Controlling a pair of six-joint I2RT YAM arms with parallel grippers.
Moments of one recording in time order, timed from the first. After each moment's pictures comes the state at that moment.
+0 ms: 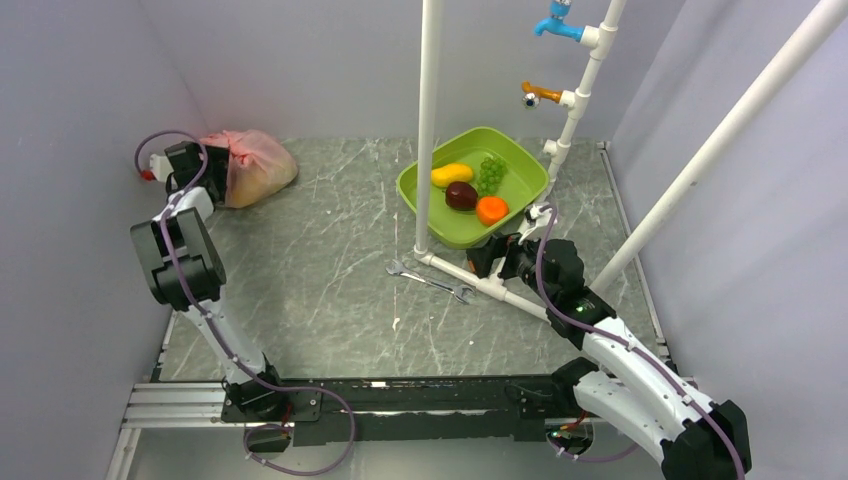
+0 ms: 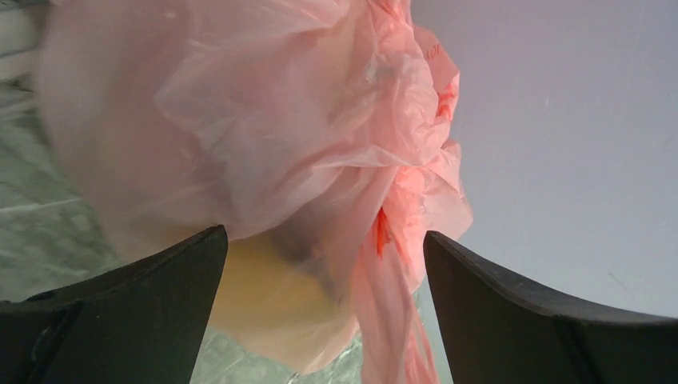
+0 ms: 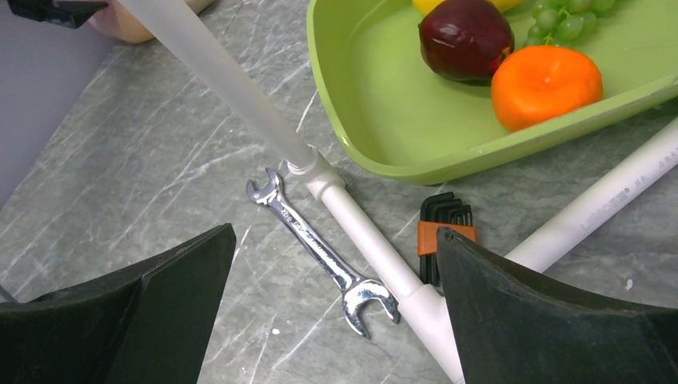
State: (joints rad) left arm 0.40 1.95 1.35 0.10 0.01 -1.12; right arm 0.49 0.80 0.49 0.07 -0.05 0.36
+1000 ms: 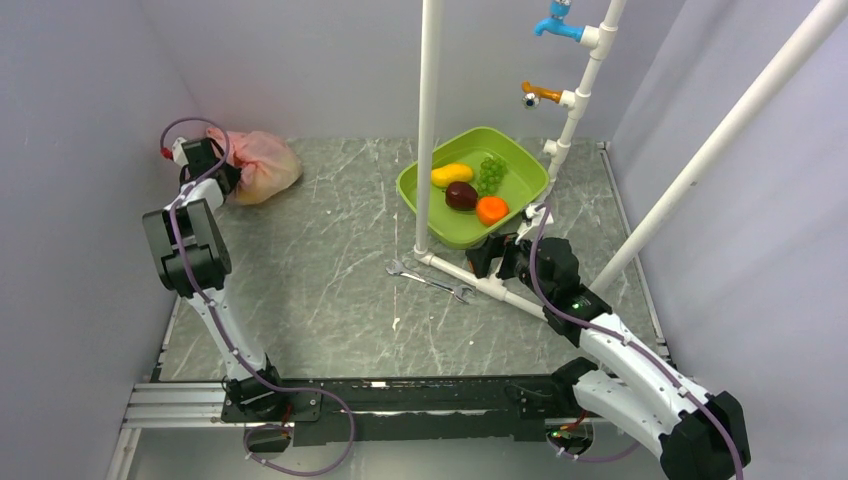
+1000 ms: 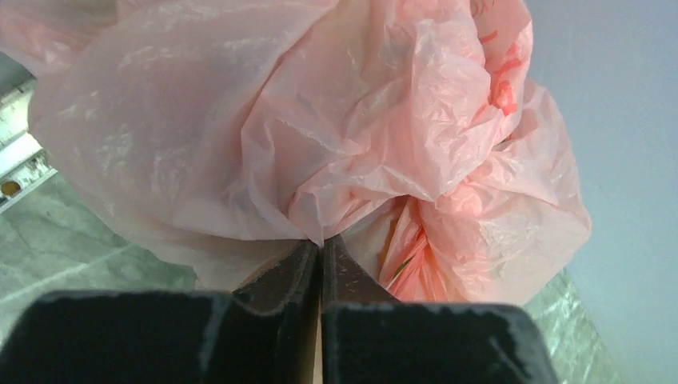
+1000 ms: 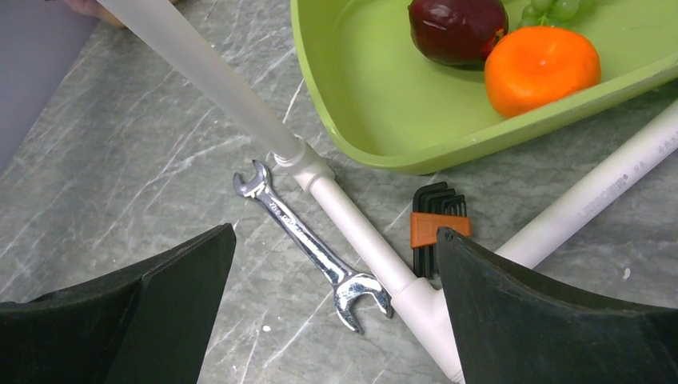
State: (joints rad) left arm 0.33 2.11 1.53 0.00 -0.04 -0.73; right arm 0.49 0.84 0.49 0.08 -0.03 0.36
